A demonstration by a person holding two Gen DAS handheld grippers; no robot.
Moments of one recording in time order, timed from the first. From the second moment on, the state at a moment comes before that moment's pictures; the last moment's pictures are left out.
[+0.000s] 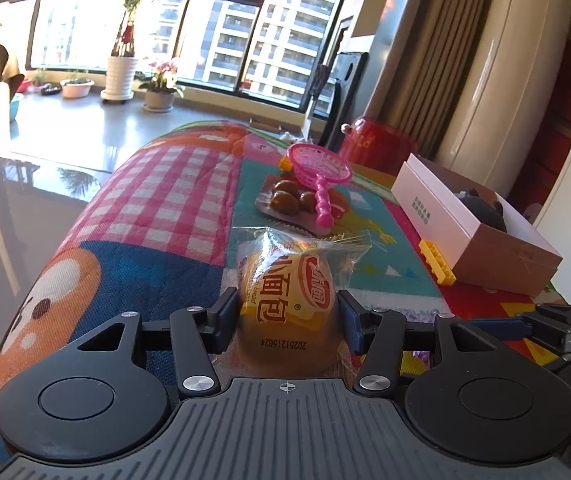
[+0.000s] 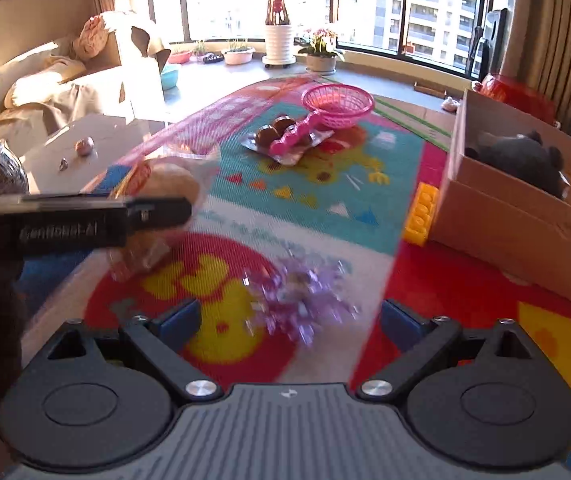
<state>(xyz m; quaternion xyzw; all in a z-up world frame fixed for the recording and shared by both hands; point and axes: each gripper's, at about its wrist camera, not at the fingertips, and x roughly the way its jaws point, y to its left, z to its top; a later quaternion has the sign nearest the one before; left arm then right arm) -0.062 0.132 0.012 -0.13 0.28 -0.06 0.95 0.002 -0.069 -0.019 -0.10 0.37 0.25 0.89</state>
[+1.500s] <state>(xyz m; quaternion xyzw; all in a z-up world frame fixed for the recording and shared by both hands) -0.097 -0.004 0.031 0.02 0.34 -0.20 0.92 -0.091 -0.239 -0.018 -0.08 0.33 0.18 0.92</state>
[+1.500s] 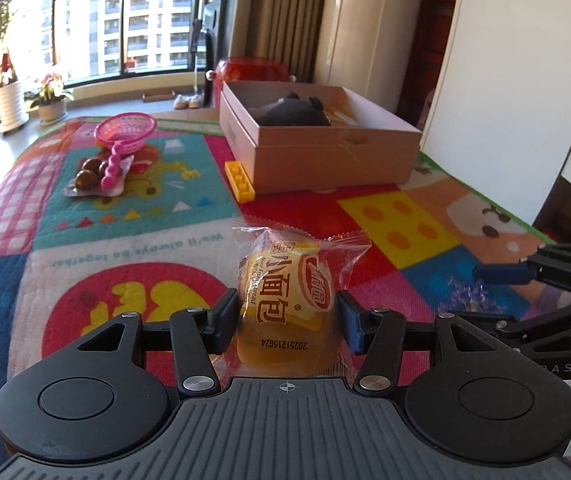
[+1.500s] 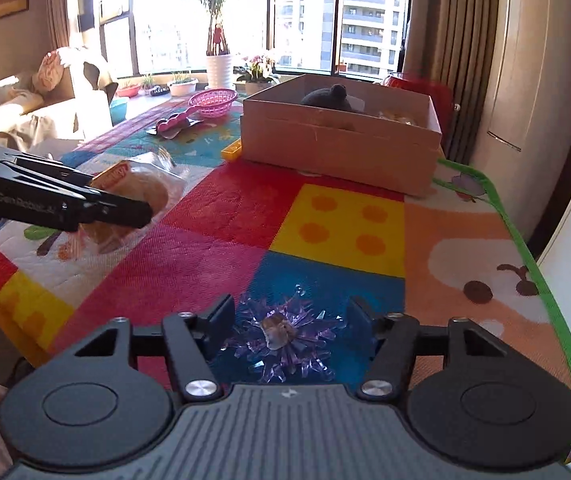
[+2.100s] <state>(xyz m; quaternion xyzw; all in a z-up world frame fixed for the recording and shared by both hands) 0.062 -0.057 0.088 -0.02 0.31 -0.17 0.94 -0.080 -0.257 0.021 -0.05 0.27 0.15 0.95</state>
